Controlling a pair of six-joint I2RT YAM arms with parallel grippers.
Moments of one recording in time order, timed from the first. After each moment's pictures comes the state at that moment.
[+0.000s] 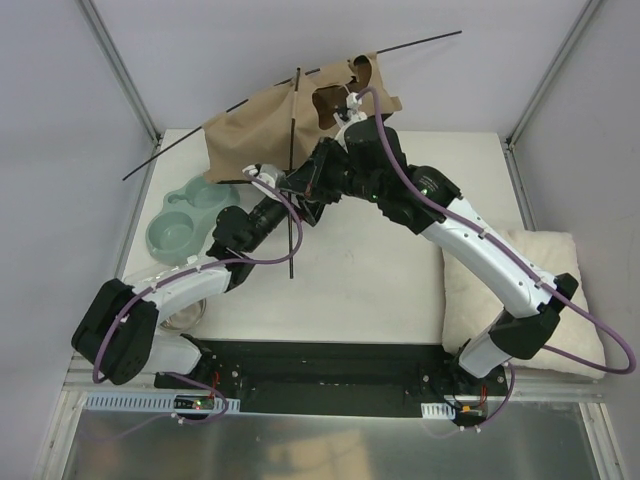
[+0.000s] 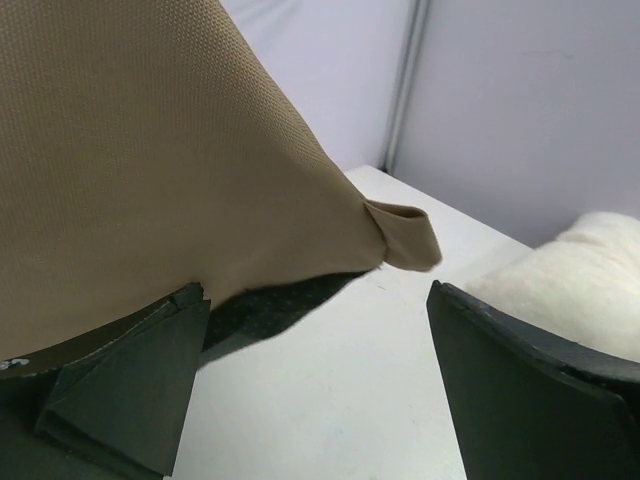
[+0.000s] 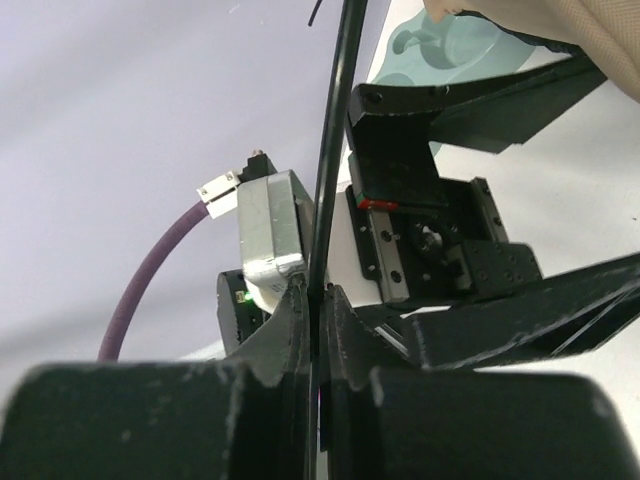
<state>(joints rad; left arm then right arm) -0.58 1.29 0.65 0.90 0.20 -0.17 0.92 1.58 1.89 -0.67 -0.04 0.95</state>
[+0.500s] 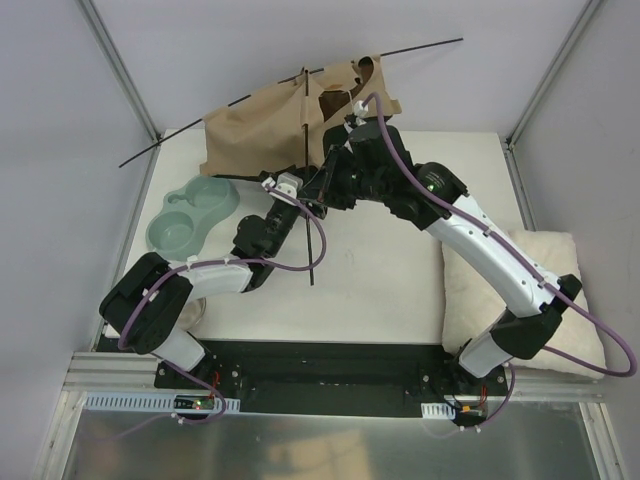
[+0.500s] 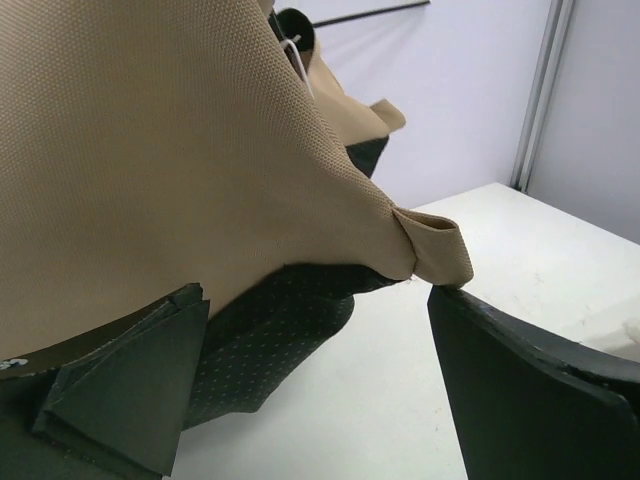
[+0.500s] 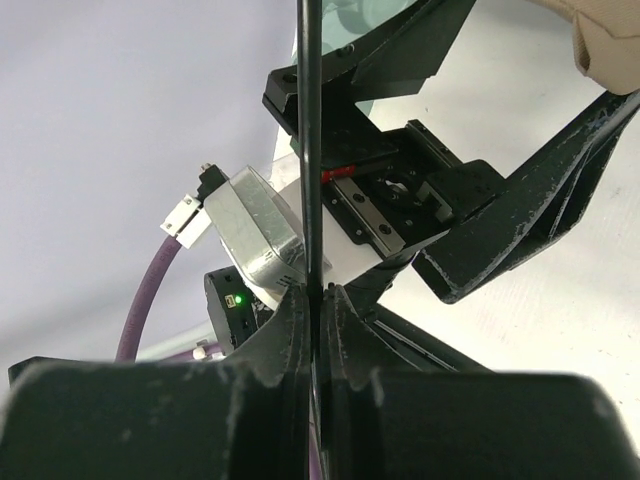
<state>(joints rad) -0.68 1.52 0.65 1.19 -0.14 0.12 0.89 1.58 1.89 -0.83 -0.04 0.93</state>
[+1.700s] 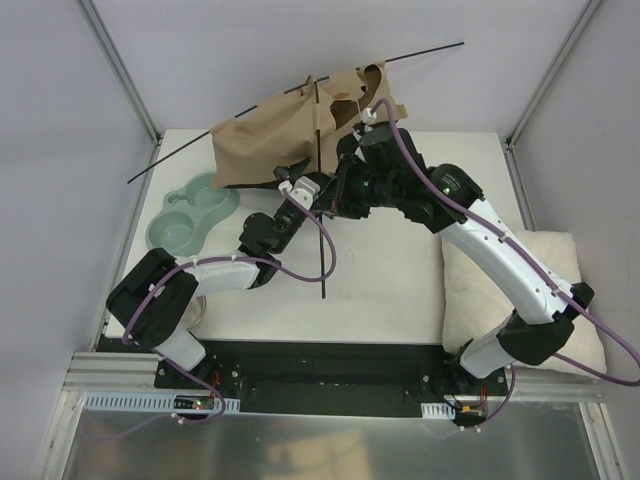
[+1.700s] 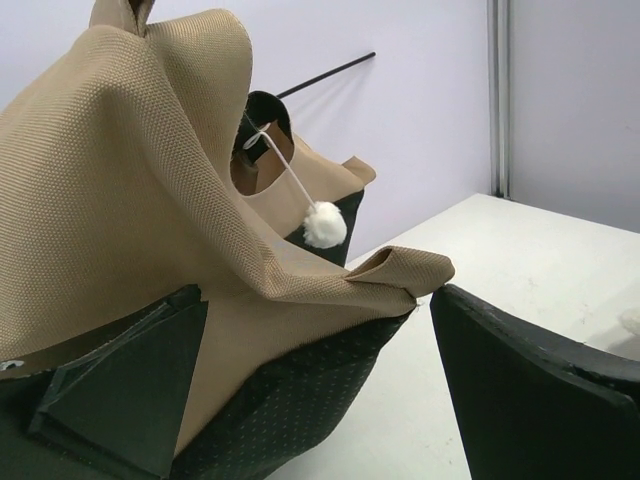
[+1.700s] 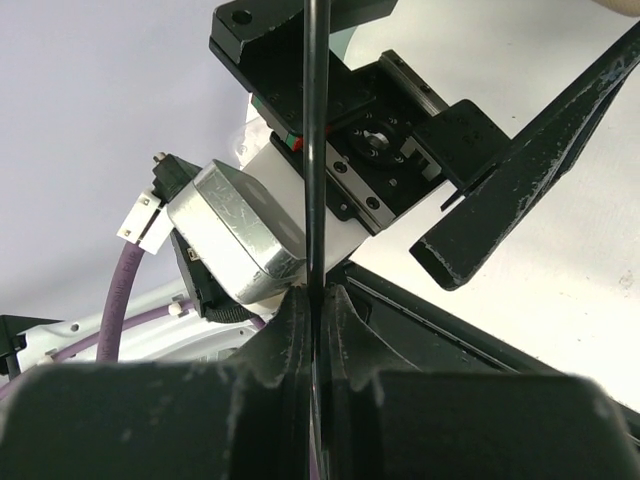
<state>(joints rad) -0.72 1.56 0.72 1.22 -0.03 0.27 0.88 1.53 1.89 -0.95 -0.07 0.90</state>
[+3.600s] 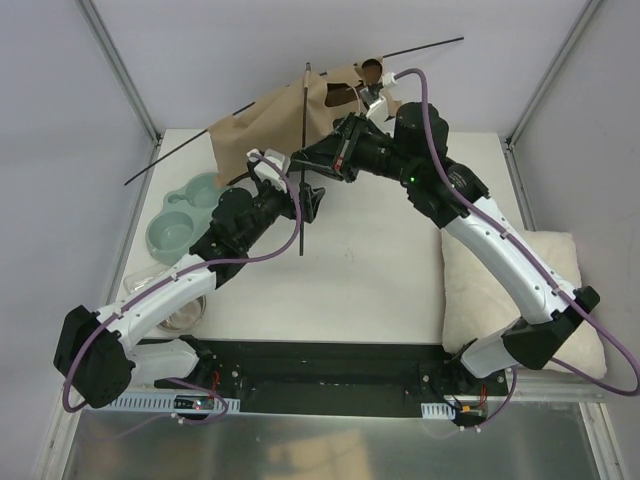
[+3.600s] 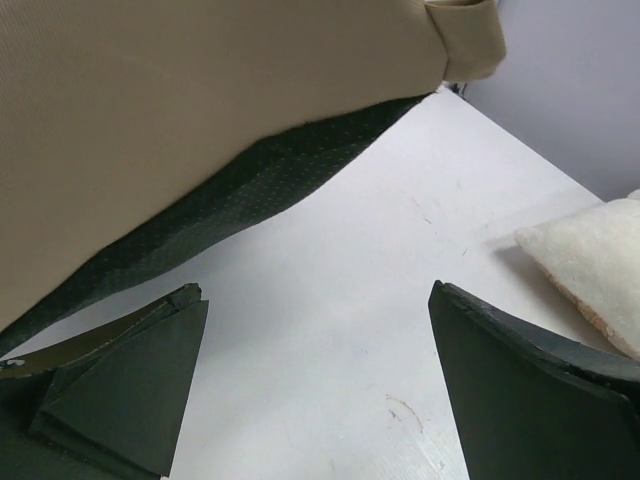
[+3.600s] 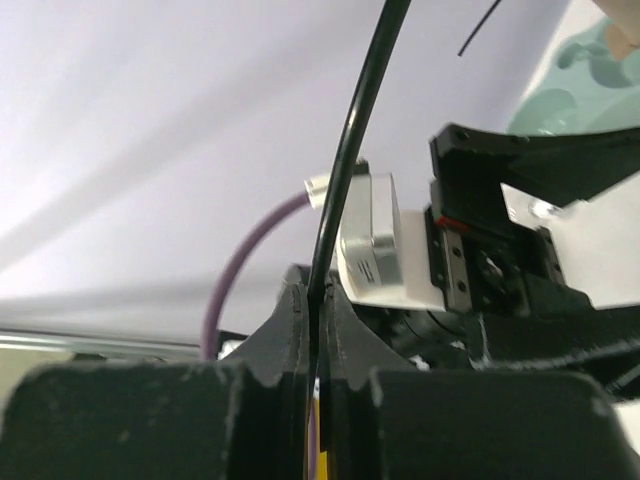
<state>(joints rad) -0.65 1.16 0.84 0.32 -0.05 -0.10 0.74 1.48 1.75 -0.39 -0.42 1.09</state>
